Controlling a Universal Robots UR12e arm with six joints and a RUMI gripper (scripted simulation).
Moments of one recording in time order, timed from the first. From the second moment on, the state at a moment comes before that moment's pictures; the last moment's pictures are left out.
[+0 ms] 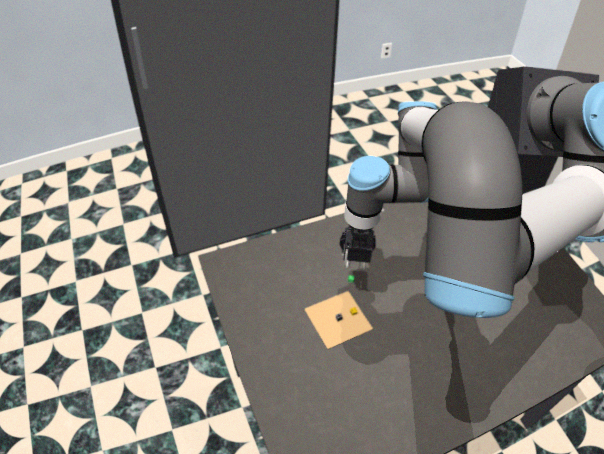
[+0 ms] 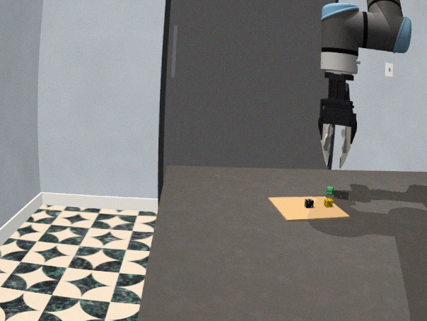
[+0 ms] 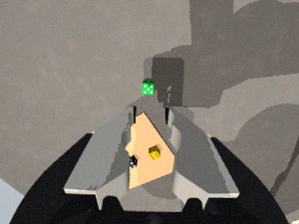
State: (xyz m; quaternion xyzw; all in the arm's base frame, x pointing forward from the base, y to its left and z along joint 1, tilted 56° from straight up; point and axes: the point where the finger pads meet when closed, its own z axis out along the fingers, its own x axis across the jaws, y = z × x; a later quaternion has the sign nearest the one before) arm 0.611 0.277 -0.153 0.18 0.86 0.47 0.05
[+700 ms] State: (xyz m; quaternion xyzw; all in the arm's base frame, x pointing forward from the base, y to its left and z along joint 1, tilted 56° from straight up) arm 0.617 0.298 -0.167 0.18 0.86 0.47 0.05
